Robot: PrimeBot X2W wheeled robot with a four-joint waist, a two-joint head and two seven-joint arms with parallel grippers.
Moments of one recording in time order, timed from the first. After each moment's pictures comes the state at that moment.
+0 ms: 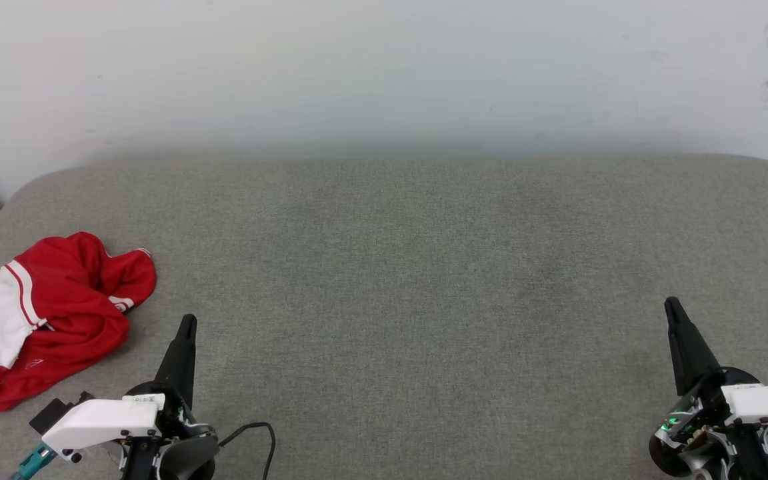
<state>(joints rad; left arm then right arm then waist) -0.11 0.05 0.12 0.25 -1.61 -0.13 0.11 -0.10 -0.05 -0.11 0.25 1.61 0.13 0.11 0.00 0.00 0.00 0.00</state>
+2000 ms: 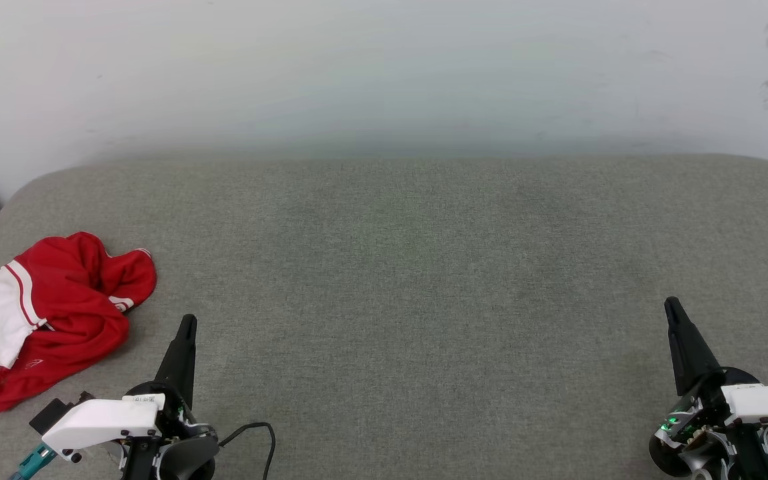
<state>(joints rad) -0.11 0.05 0.12 0.25 -1.61 -0.13 0.11 -0.10 -0.05 -0.11 0.25 1.61 0.13 0.11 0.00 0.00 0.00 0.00</state>
